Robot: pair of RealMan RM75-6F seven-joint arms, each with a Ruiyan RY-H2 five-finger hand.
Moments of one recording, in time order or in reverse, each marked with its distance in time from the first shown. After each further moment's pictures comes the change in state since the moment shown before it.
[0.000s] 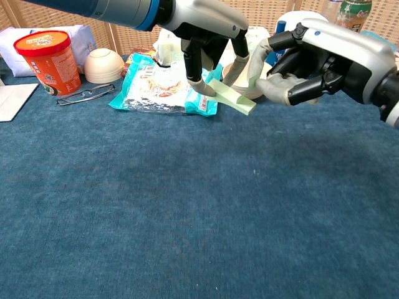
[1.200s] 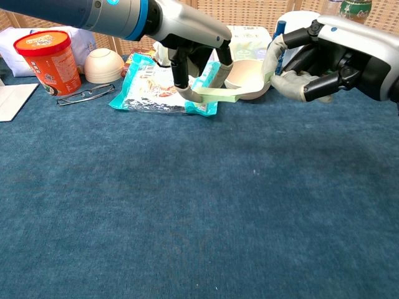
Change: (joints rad) left arm 0.022 -0.006 0.031 0.028 -0.009 -0.005 0.002; right arm -0.014 0.054 -0.009 -0.008 -0.002 0.000 0.065
